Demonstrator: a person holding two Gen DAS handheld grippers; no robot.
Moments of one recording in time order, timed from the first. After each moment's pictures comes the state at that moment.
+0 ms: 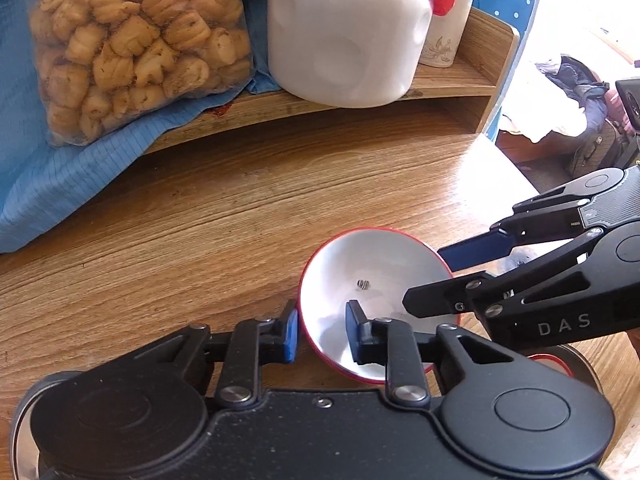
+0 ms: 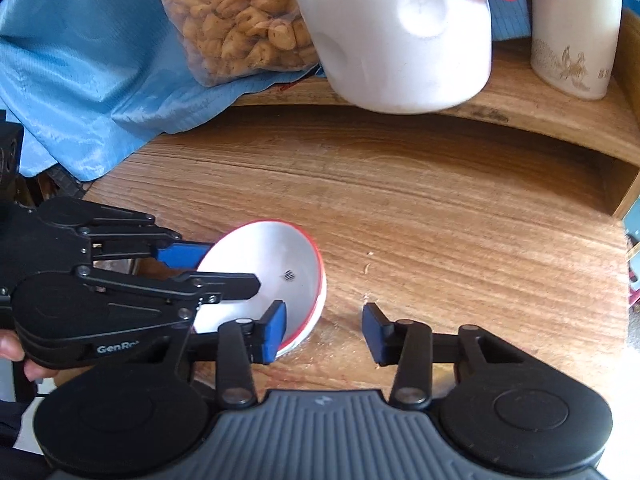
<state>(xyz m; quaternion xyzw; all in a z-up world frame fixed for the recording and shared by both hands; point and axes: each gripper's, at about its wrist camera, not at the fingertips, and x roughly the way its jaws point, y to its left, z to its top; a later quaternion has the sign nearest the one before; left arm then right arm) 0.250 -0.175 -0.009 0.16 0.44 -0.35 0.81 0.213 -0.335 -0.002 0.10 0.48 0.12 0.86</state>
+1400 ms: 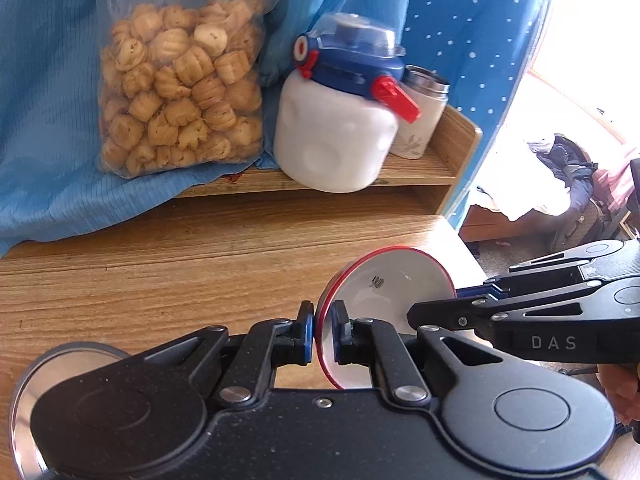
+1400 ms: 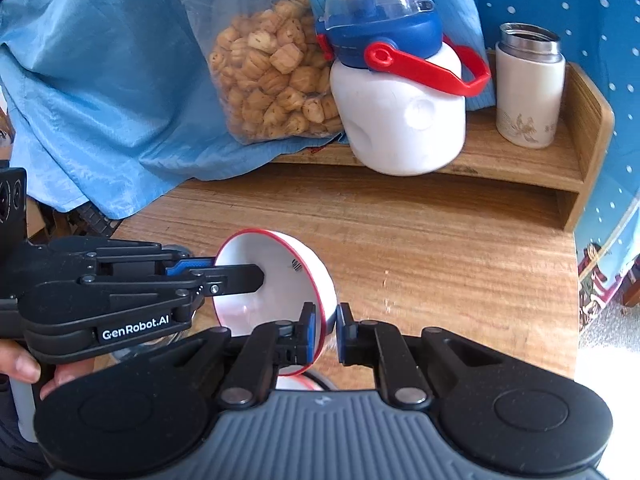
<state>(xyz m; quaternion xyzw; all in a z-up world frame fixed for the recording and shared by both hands) 0.205 -0.143 0.059 0.06 0.40 -0.35 0.85 0.156 -0.324 0.067 0.11 0.43 0.09 0.89</state>
